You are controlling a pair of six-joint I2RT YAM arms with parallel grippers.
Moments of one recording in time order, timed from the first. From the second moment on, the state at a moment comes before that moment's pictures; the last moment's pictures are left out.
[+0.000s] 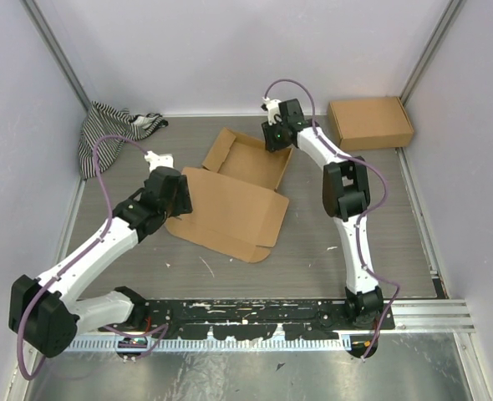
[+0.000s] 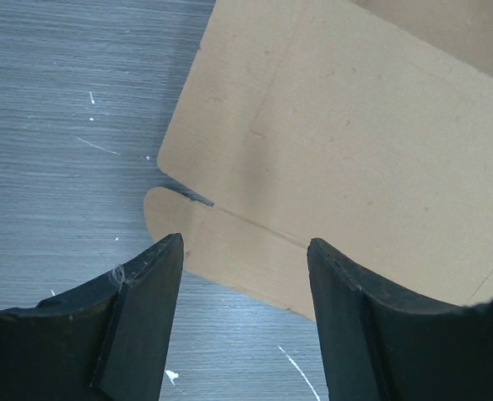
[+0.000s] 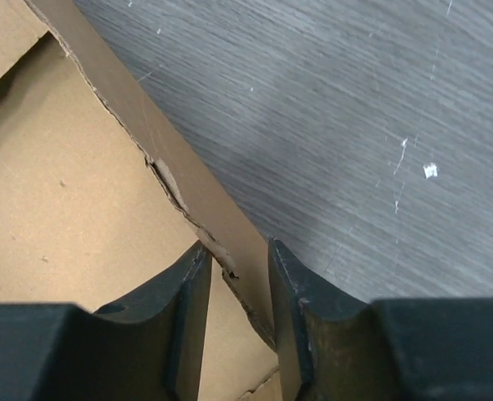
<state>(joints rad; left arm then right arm) -0.54 1.14 0.87 -0.48 -0.37 -0.48 0.30 2.44 2.12 -0.46 -0.21 -0.13</state>
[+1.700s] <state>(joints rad) -0.54 0.92 0.77 -0.66 -0.35 -0.62 0.74 1.90 1.47 -0.52 -0.11 0.38</state>
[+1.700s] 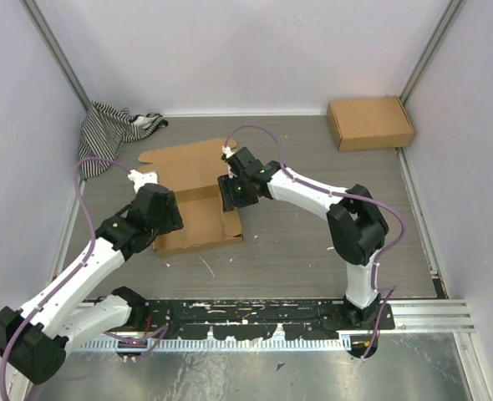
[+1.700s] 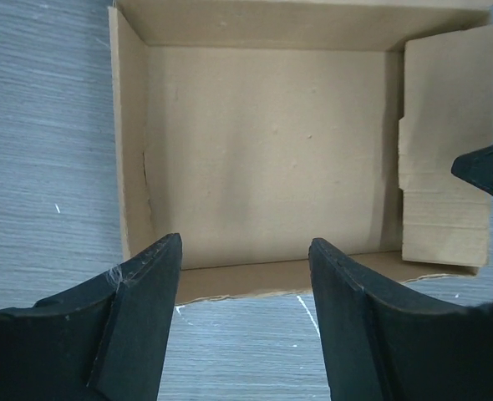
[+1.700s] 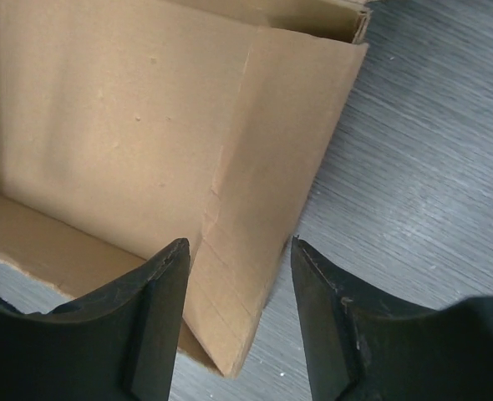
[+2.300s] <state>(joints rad) -0.50 1.21 0.87 -0.69 -0.45 -0.57 0.76 1.98 1.43 -0.61 0.24 0.51</state>
